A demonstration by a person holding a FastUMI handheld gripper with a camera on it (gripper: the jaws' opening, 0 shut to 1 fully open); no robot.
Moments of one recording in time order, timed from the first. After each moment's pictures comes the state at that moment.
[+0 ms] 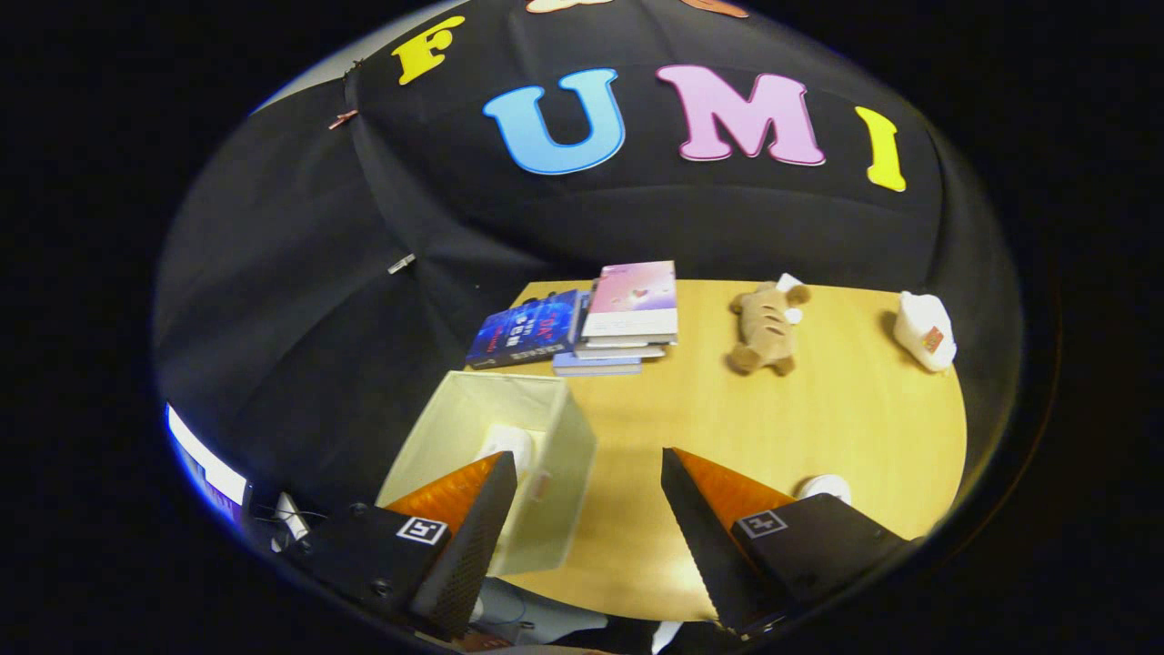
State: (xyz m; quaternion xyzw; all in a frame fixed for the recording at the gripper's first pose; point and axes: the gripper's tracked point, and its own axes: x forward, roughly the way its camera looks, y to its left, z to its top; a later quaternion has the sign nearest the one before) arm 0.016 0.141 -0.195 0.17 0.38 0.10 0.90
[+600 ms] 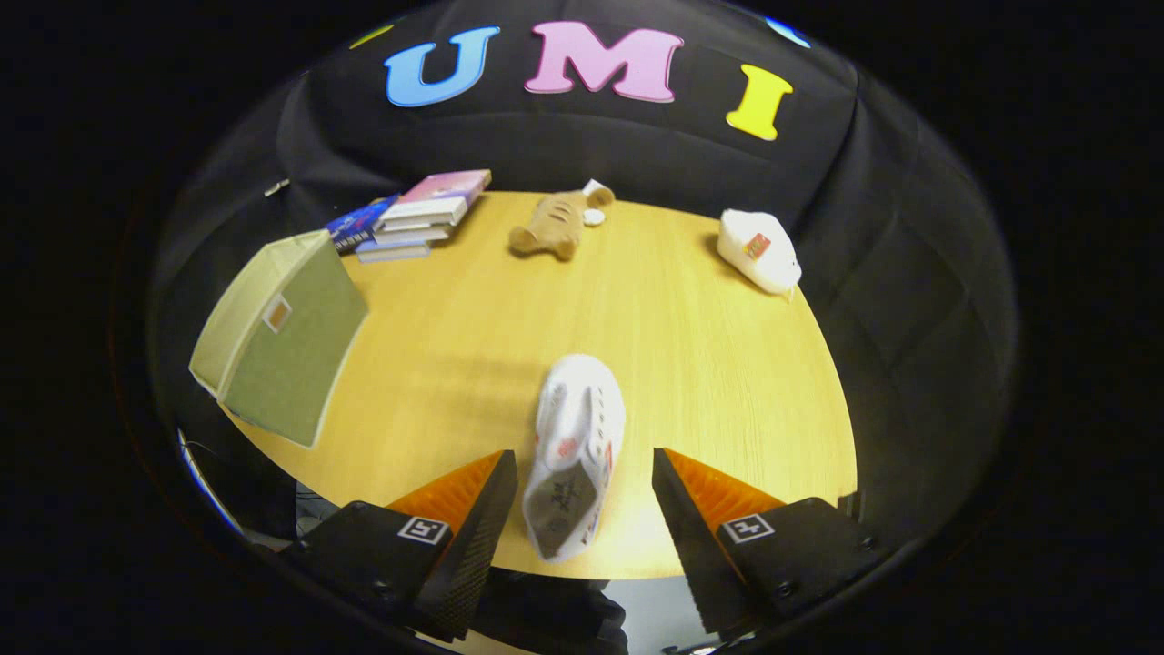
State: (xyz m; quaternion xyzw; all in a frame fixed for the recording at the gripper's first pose) arm -0.133 -0.069 -0.357 0.06 0.48 -0.05 0.87
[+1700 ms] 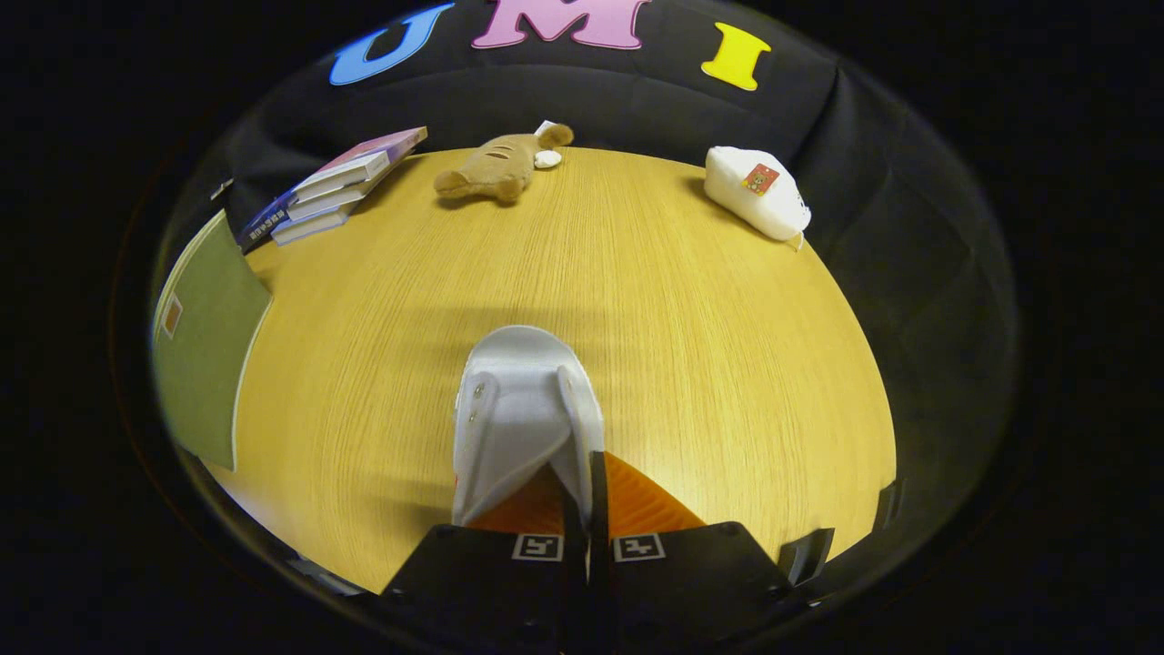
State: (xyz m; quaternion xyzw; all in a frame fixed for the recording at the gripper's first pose) arm -0.087 -0.080 -0.459 0.08 0.51 -0.09 0.85
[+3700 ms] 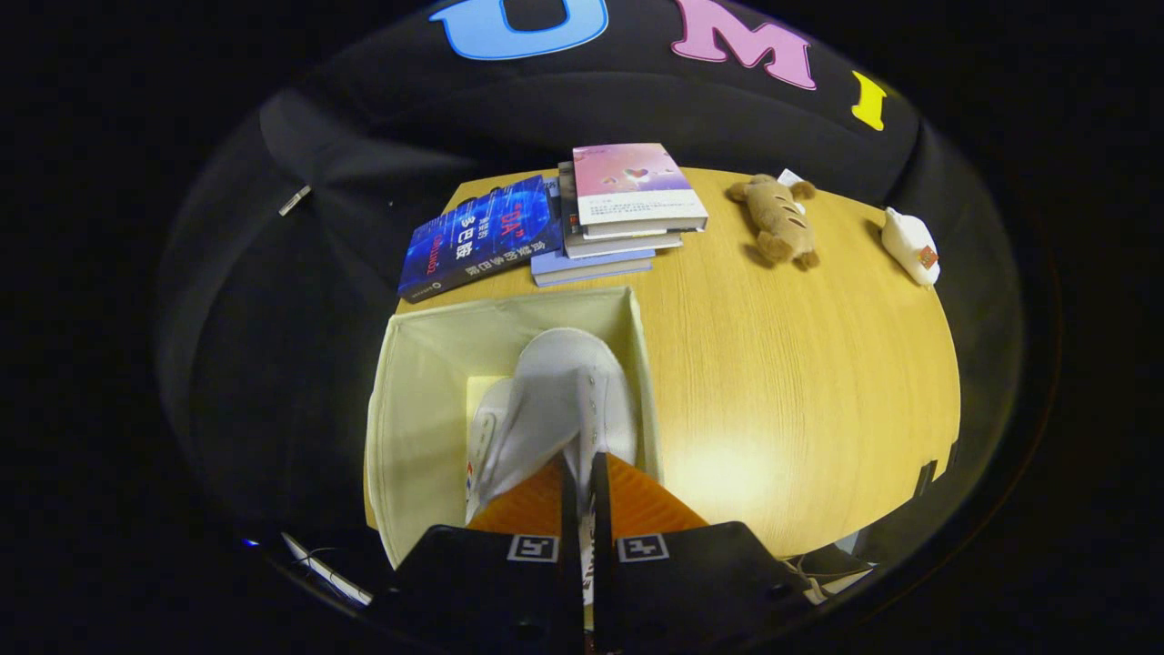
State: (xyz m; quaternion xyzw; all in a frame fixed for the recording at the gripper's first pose) arm 0.056 0.318 -0.279 0.16 0.56 -0.01 0.81
